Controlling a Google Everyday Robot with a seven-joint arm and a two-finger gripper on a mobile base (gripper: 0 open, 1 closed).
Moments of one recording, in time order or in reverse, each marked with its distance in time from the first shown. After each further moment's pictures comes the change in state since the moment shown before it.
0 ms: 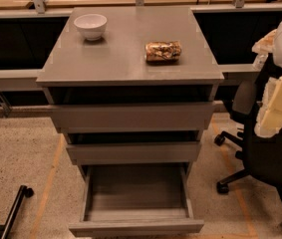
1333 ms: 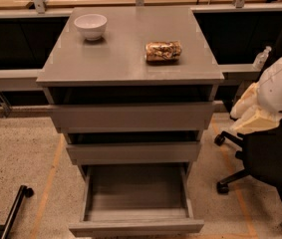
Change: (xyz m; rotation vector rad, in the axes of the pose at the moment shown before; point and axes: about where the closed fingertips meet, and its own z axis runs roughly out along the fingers) arm 0.018 0.012 0.084 -0.028 -0.125 -0.037
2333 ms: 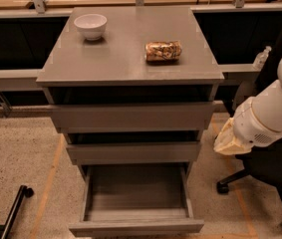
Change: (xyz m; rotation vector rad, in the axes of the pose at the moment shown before) arm 0.021 0.024 0.092 -0.097 0.001 0.016
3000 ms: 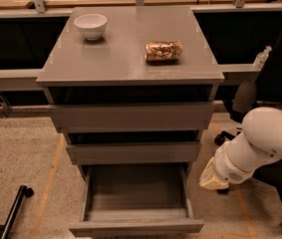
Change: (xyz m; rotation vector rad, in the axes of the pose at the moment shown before) arm 0.036 0.041 0.131 -0.125 0.000 0.081
